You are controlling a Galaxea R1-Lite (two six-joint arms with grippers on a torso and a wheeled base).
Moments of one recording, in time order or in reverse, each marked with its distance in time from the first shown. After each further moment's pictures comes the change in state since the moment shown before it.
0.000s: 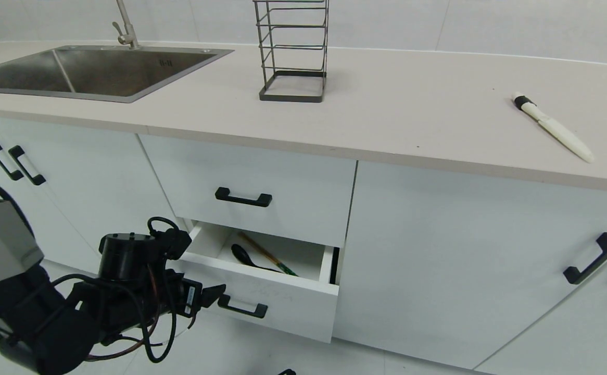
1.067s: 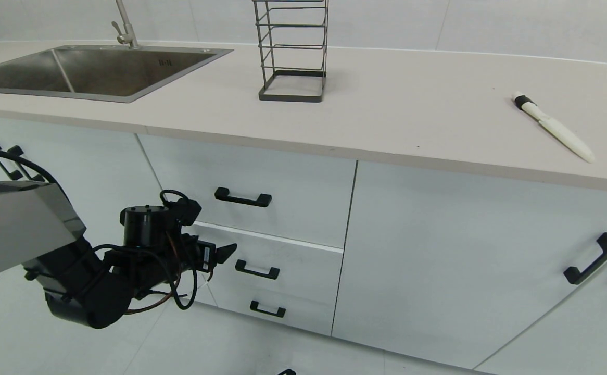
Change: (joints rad) left arm 0.042 0.139 -0.236 -0.067 -0.027 -0.001; right arm 0.000 0.001 0.000 0.000 0.000 0.000
